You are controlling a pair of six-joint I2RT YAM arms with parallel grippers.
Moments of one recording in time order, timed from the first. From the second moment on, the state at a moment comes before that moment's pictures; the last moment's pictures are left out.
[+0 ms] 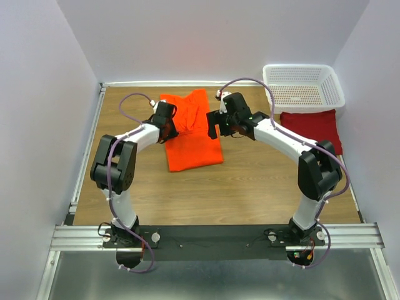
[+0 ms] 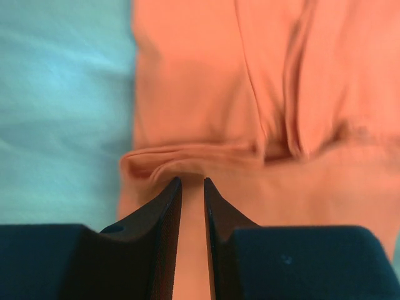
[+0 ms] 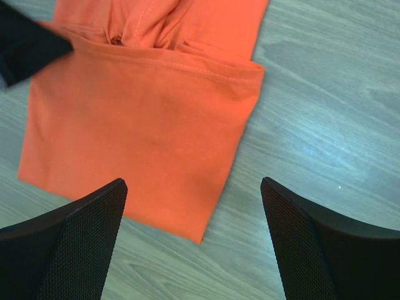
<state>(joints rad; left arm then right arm) -0.32 1.84 1.15 -0.19 -0.13 -0.58 0.60 1.81 1.42 -0.37 -0.02 0.20</state>
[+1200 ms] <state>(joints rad) -0.17 1.89 1.12 0.00 0.13 -0.51 0.30 2.31 1.45 0.27 -0.77 0.64</state>
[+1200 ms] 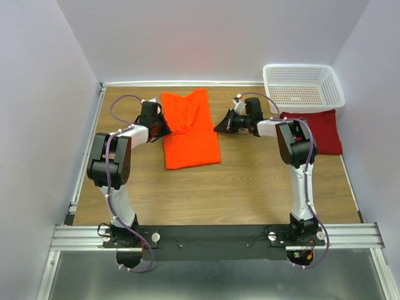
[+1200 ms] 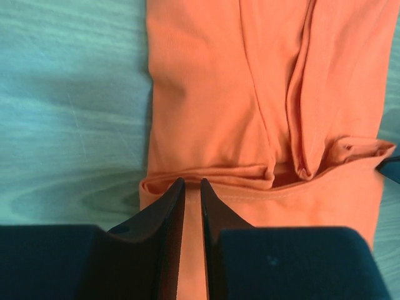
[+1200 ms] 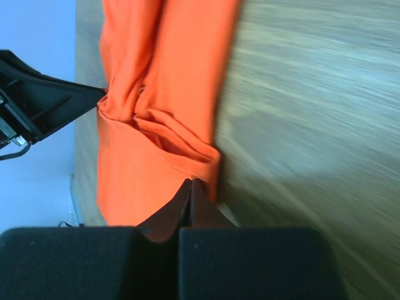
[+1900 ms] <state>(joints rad) -0.23 1.39 0.89 -0.10 0.11 -0.50 0.40 1.96 1.21 0.27 -0.85 0.65</state>
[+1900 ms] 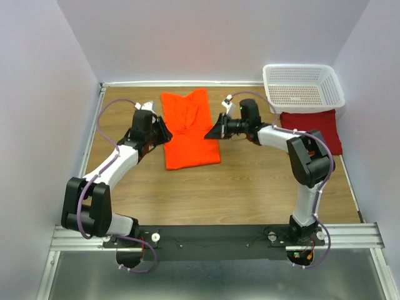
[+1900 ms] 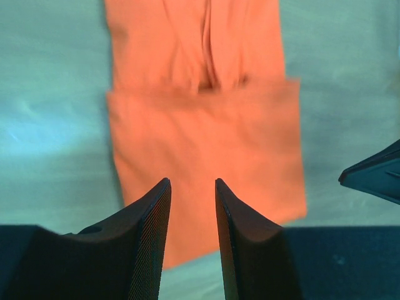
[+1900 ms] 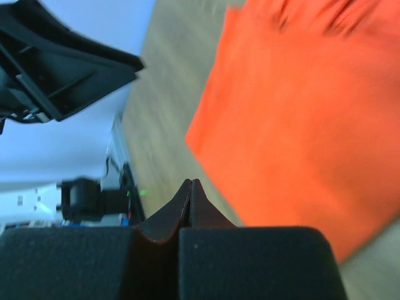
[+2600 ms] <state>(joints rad) -0.32 1.46 0.68 -0.17 0.04 -0.59 0.41 2.08 0.97 0.36 -0.91 0.62</state>
